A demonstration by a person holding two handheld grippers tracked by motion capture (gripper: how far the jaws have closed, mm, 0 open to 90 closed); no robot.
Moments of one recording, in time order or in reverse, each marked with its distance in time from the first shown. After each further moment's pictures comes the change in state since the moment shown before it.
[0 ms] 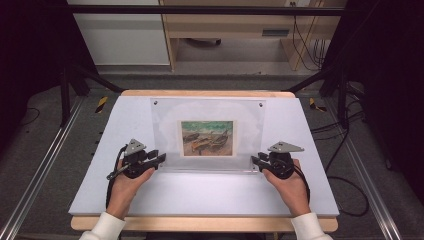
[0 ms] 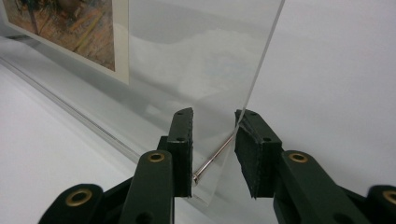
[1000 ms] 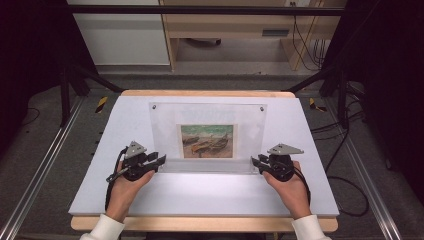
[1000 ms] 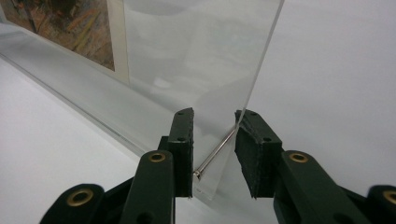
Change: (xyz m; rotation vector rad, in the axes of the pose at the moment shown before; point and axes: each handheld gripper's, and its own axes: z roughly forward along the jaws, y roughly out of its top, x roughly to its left) left arm -0.004 -0.004 -0.003 0.008 0.004 0.018; right arm 0.003 -0.004 -0.002 0.007 -0.004 -0.014
